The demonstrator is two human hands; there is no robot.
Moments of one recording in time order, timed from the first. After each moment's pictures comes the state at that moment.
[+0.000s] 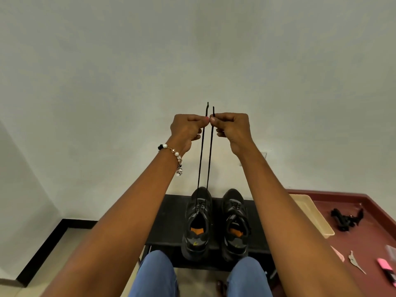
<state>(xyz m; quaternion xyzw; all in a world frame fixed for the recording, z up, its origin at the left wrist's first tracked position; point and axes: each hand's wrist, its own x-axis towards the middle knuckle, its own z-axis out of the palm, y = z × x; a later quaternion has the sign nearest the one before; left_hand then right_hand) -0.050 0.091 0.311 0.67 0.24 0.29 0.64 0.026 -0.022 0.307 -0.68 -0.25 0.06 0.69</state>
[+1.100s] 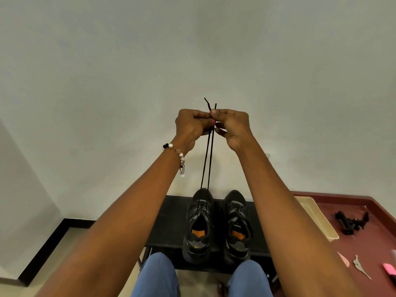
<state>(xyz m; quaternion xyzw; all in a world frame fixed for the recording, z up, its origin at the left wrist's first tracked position) -0.037 0.091 0.313 0.68 0.17 0.32 0.63 0.029 -0.007 0.322 -0.62 -0.19 0.14 0.75</state>
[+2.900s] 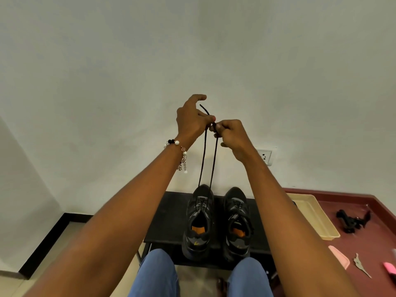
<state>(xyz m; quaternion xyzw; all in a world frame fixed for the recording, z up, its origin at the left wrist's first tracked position) -0.018 0.105 0.302 0.77 0.18 0.38 0.48 0.040 -0.012 0.282 -0.78 -0.31 0.05 0.54</state>
